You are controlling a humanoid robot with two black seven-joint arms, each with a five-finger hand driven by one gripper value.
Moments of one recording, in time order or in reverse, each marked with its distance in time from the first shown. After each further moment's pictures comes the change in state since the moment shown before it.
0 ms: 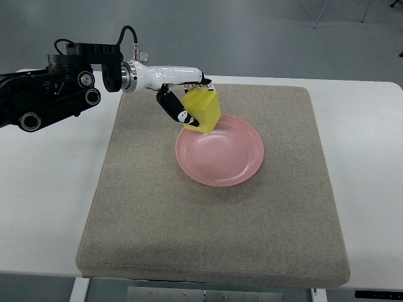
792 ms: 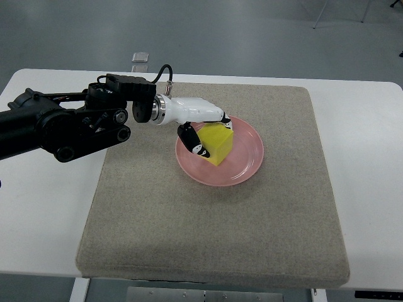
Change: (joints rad) left arm 0.060 -0.154 0.051 0.072 0.215 0.067 0.003; right arm 0.000 0.000 0.000 0.000 0.000 0.000 0.000
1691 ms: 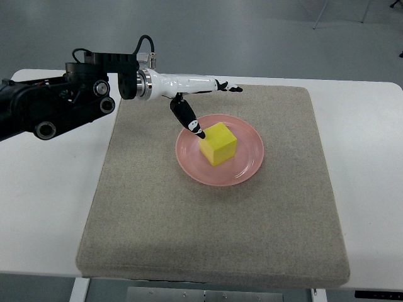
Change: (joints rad) left arm -0.027 0.110 -0.169 -0.018 -0.235 -0.159 -0.008; right arm 0.000 0.000 0.000 0.000 0.000 0.000 0.000
